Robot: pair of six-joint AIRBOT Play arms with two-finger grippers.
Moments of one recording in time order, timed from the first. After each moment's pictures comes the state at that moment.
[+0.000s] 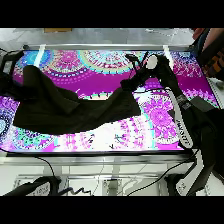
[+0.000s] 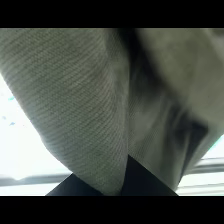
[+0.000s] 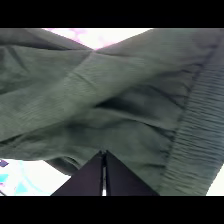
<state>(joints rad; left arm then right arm) 0.05 -1.24 1.63 1.58 -1.69 -1.40 0.30 -1.88 2.03 -1.19 1.42 1.46</state>
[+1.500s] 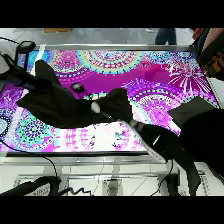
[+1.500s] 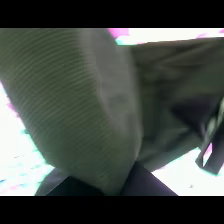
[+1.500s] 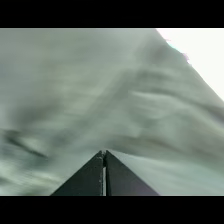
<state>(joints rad) -0.04 -1.30 1.62 1.40 -1.44 -1.43 0.75 -2.03 1.90 -1.32 0.77 1.50</state>
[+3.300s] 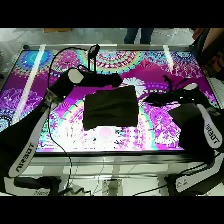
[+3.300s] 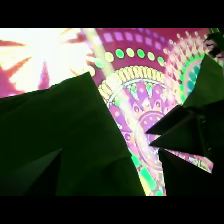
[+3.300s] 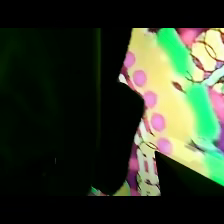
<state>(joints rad) -0.46 -1.59 1.61 0.91 -0.77 -1.41 -0.14 -1.72 1.30 -0.64 1.22 0.98</state>
